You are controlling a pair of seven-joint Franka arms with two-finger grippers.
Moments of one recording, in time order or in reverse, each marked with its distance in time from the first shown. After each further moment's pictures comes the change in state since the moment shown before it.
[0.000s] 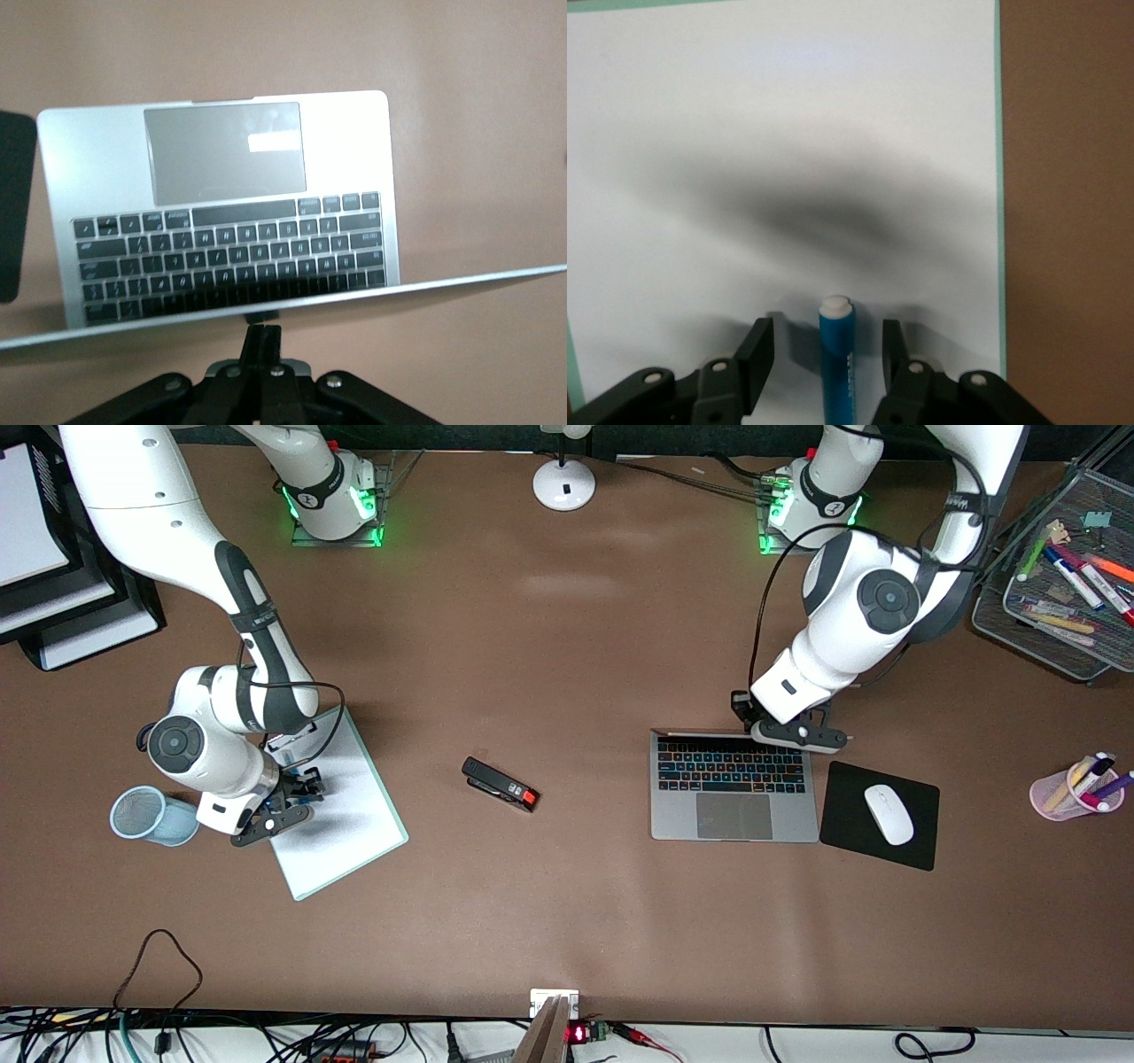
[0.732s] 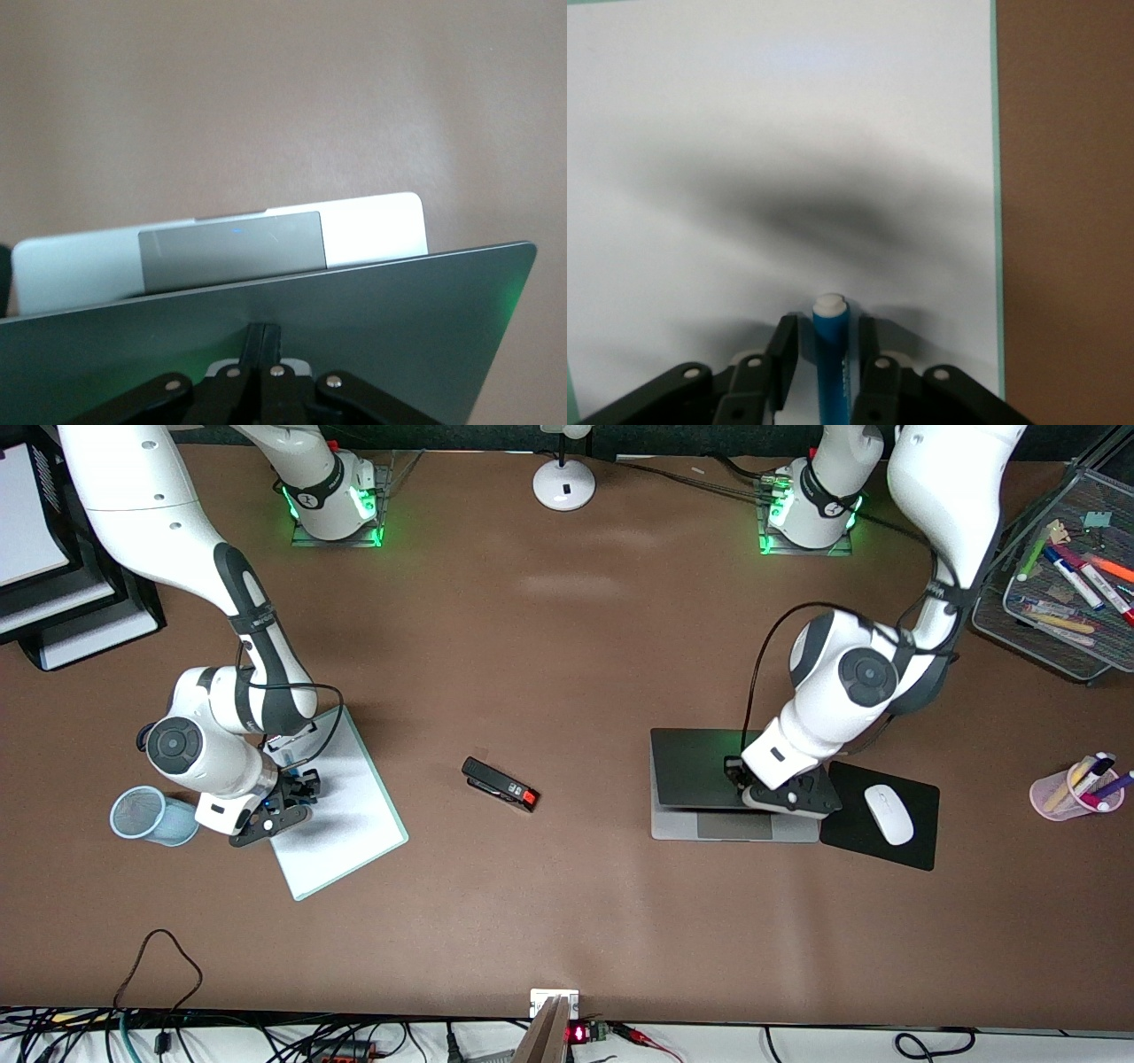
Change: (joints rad) left arm 0.016 0.283 0.009 0.231 0.117 0.122 0.002; right arm -0.004 0.005 0.000 0.001 0.001 0.000 0.000
